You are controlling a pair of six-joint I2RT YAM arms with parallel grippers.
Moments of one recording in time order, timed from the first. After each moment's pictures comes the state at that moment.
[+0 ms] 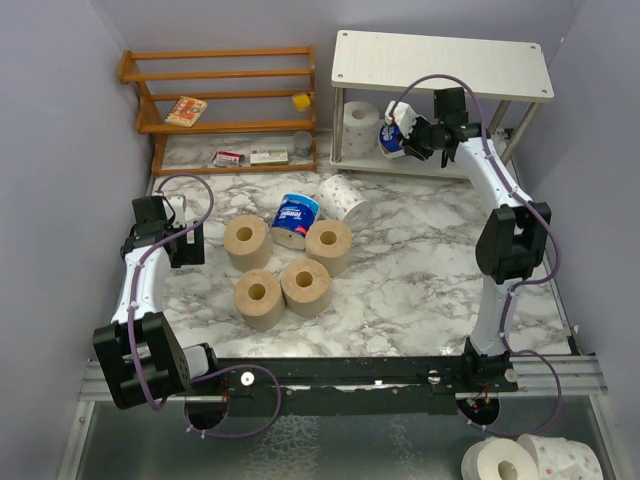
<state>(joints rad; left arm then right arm) 0.29 1.23 0.83 -0.58 0.04 0.19 0.16 2.04 1.93 -0.61 -0.35 -0.97</state>
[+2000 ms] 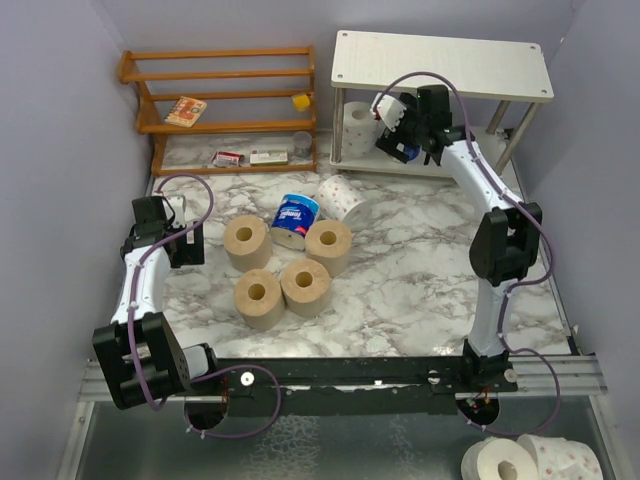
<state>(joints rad) 0.29 1.23 0.83 -0.58 0.04 0.19 0.24 2.06 1.94 -0.42 -0.16 -0.94</state>
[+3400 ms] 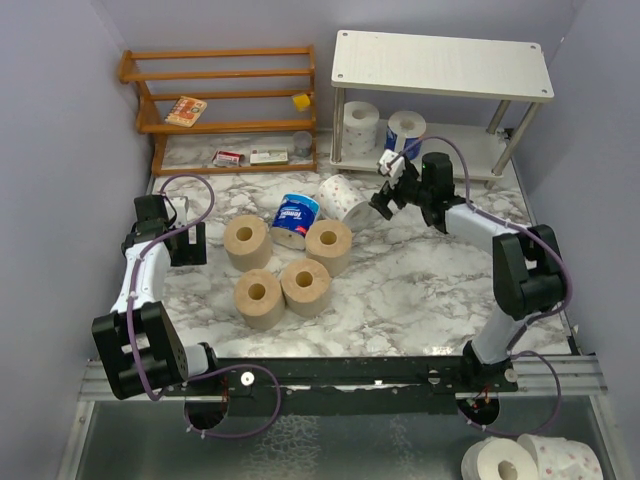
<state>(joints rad) 0.29 1.28 0.84 -0.59 0.07 0.19 0.26 1.70 1.02 0.24 -0.53 -0.60</state>
